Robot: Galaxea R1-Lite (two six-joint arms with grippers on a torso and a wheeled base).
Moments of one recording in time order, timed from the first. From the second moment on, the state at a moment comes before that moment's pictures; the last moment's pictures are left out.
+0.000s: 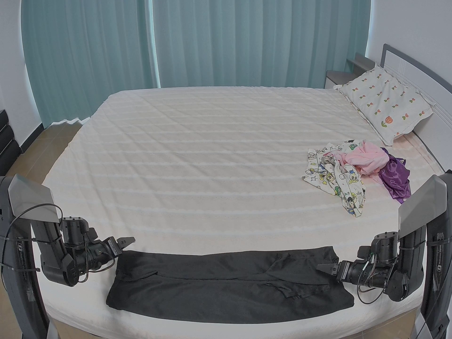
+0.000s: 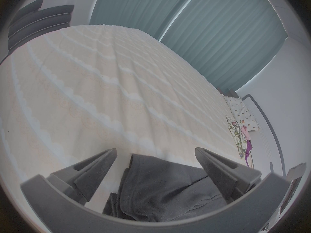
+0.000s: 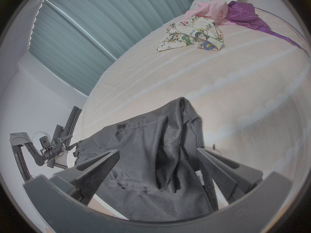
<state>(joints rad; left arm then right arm) 0.11 2.35 -0.41 -1.31 -0.32 -0.49 0.14 2.41 -0.14 -1.55 0.29 0.47</state>
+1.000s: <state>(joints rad) 0.08 2.43 -0.42 -1.47 -0.21 -0.60 0.15 2.44 -0.13 -1.55 0.29 0.46</state>
